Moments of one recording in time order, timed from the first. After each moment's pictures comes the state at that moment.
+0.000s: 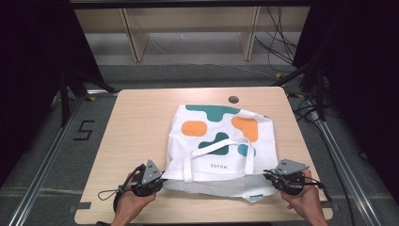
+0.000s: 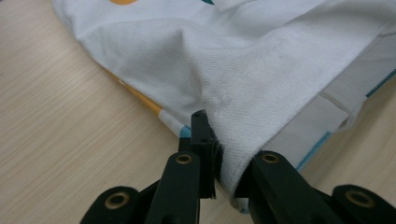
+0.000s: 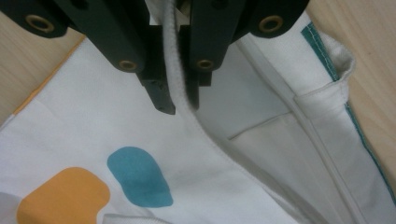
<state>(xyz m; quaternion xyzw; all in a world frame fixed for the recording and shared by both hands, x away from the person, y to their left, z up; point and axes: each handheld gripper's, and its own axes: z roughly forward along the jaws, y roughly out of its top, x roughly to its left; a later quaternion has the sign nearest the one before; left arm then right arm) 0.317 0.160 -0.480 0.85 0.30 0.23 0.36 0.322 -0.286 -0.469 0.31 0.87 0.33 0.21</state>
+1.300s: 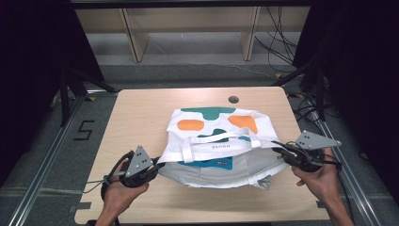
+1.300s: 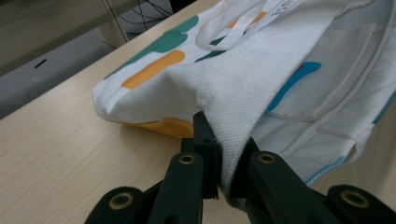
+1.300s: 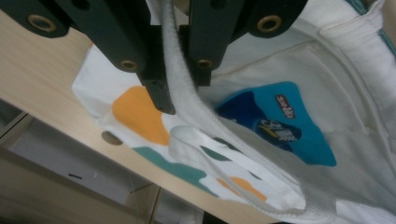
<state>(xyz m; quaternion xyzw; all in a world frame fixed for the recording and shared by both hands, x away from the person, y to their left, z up) 0.308 0.164 -0.395 0.81 0.29 0.25 0.45 0.340 -0.296 -0.372 0.31 0.81 0.44 0.25</state>
